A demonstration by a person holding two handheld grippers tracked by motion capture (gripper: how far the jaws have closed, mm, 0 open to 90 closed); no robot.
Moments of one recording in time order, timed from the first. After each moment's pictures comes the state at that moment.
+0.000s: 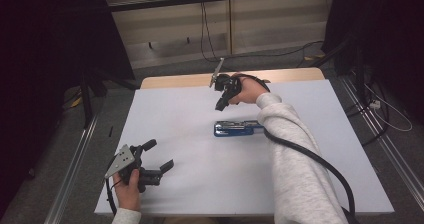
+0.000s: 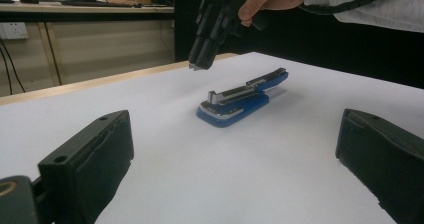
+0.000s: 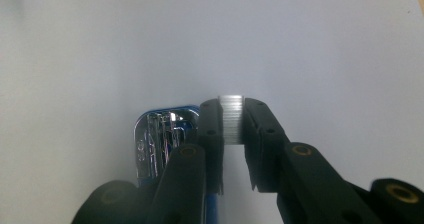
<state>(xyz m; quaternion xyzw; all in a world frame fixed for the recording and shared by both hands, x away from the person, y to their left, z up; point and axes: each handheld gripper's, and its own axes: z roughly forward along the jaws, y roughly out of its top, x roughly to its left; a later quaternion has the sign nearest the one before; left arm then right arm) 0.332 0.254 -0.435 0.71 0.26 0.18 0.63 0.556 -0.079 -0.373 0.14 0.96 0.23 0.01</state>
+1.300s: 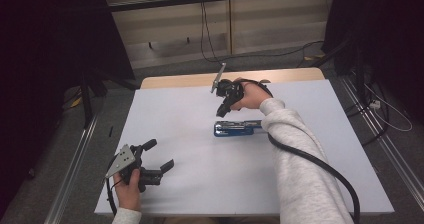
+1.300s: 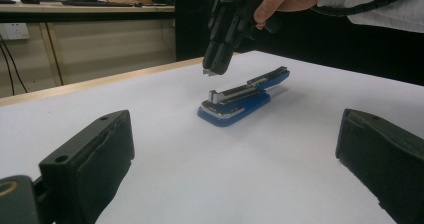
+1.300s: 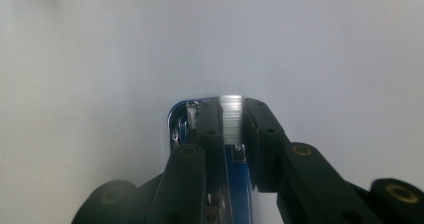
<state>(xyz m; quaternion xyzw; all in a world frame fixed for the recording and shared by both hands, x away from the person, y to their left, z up) 0.333 0.252 -0.435 0.71 0.25 0.18 0.63 0.536 -0.082 -0.377 0.13 0.96 0.24 -0.01</state>
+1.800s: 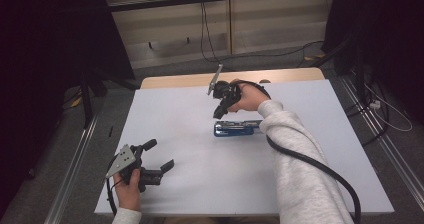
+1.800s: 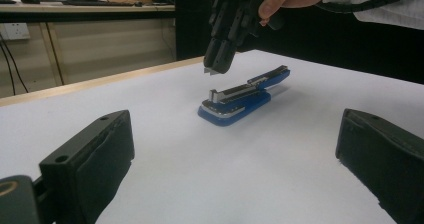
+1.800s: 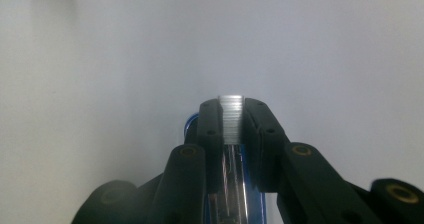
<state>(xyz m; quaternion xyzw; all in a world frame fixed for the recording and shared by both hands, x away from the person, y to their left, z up) 0.332 0.252 -0.435 0.72 0.25 0.18 0.63 0.526 -0.072 -0.371 0.12 0.96 0.24 -0.01</state>
